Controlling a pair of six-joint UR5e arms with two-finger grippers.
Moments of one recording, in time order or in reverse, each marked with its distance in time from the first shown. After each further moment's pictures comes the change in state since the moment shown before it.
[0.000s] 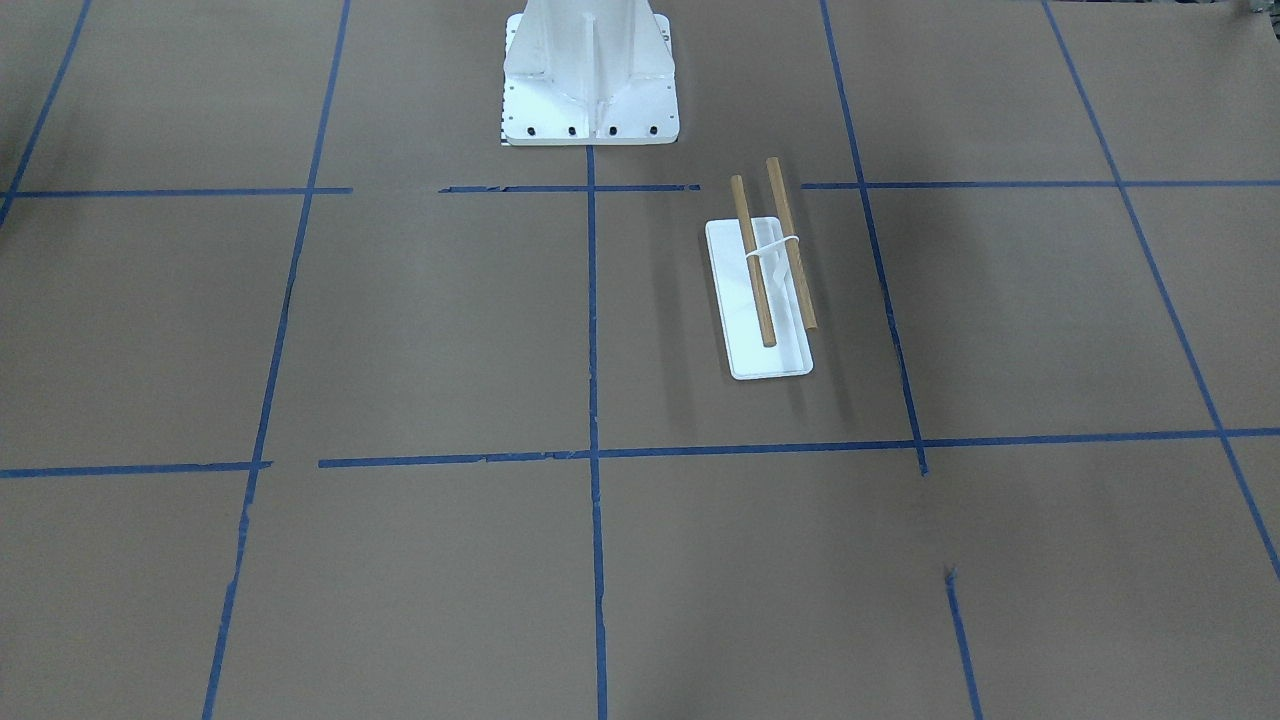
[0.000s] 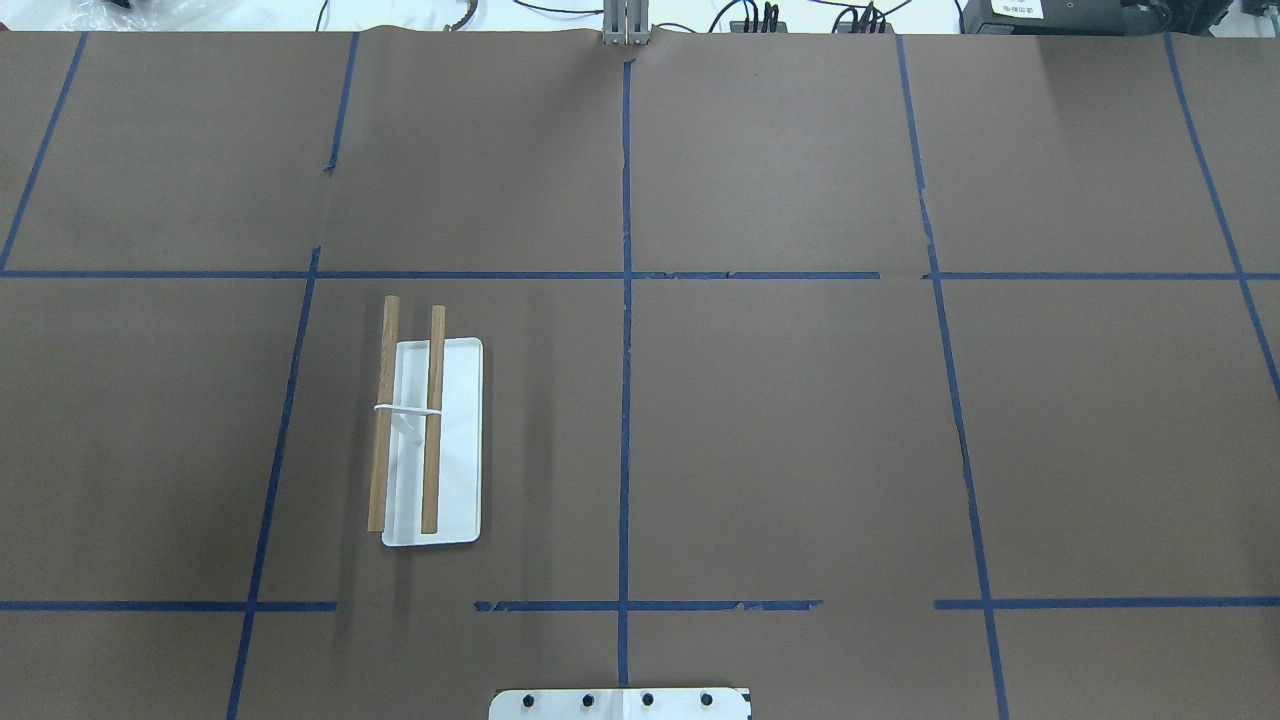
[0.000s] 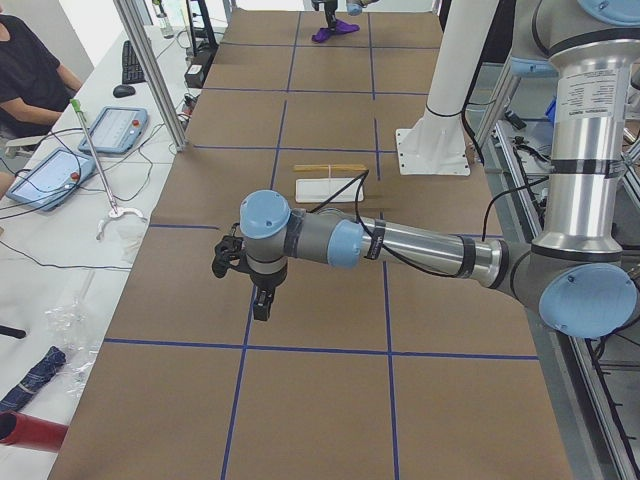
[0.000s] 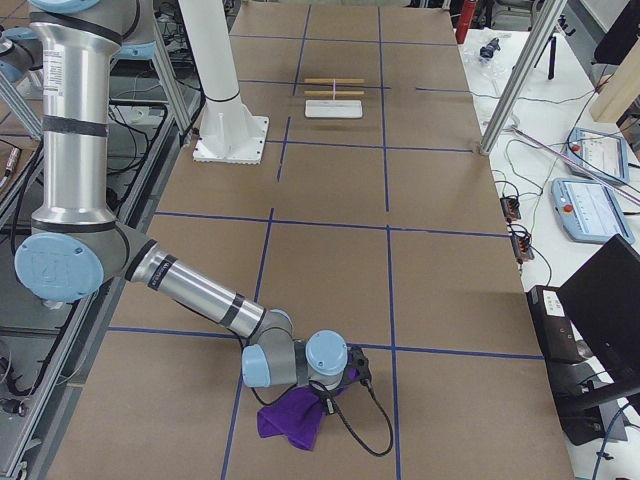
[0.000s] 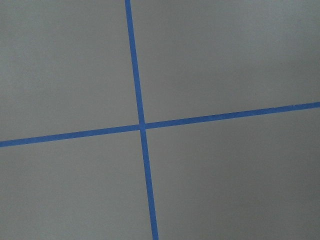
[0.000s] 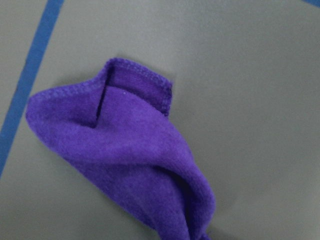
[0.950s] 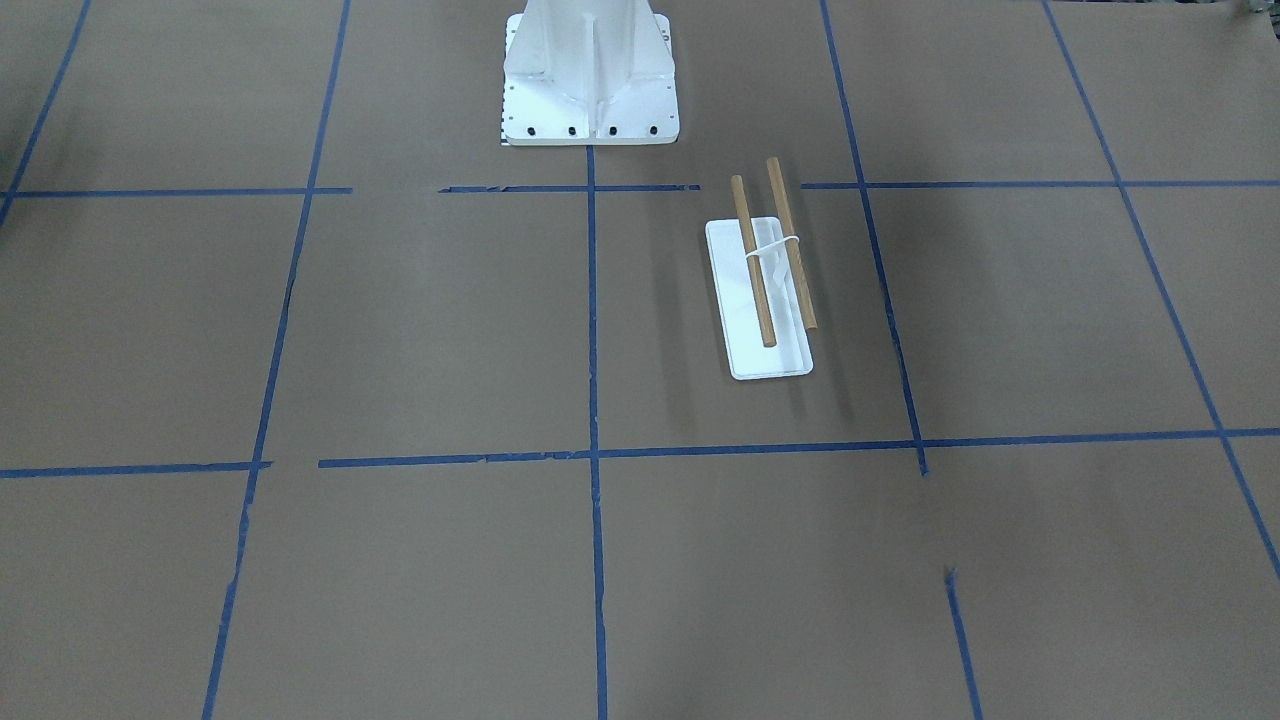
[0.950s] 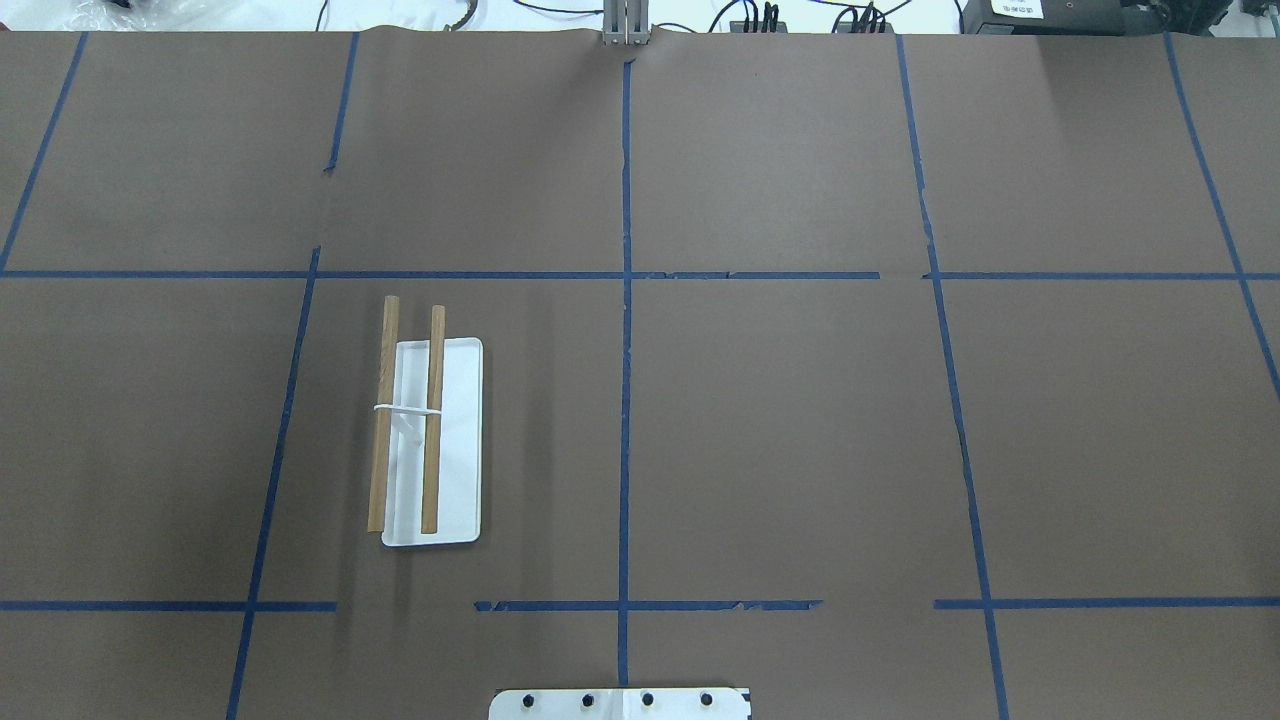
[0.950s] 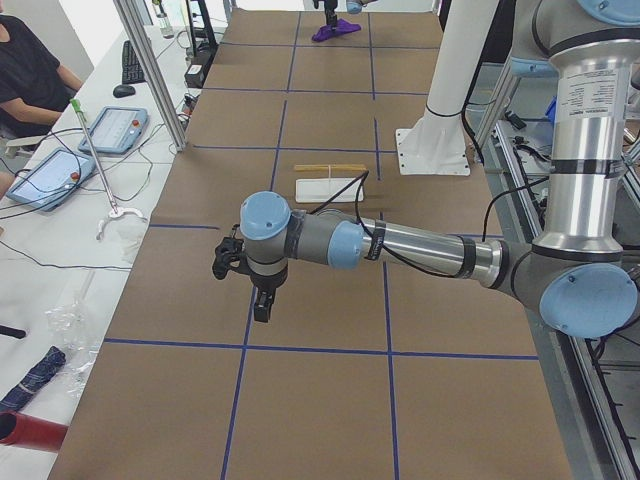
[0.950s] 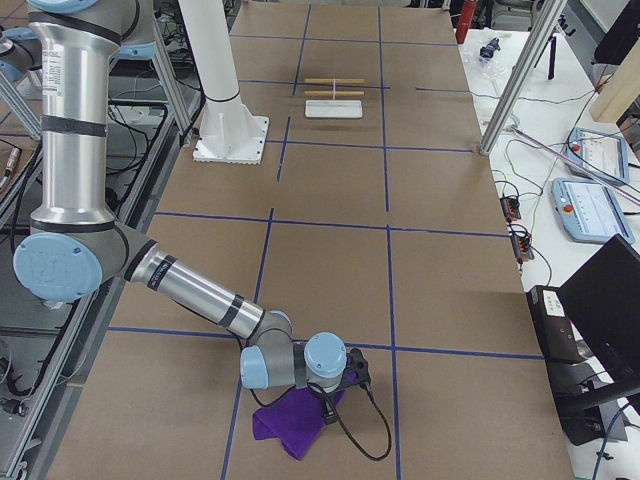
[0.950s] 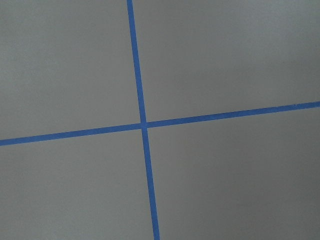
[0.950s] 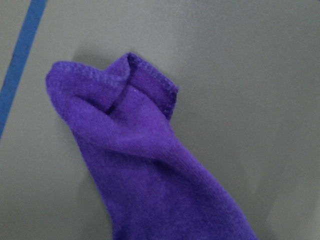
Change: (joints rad) left arm 0.000 0.003 0.000 0.000 0.002 0.000; right arm 0.005 -0.002 -0.016 -0.004 -0.002 0.004
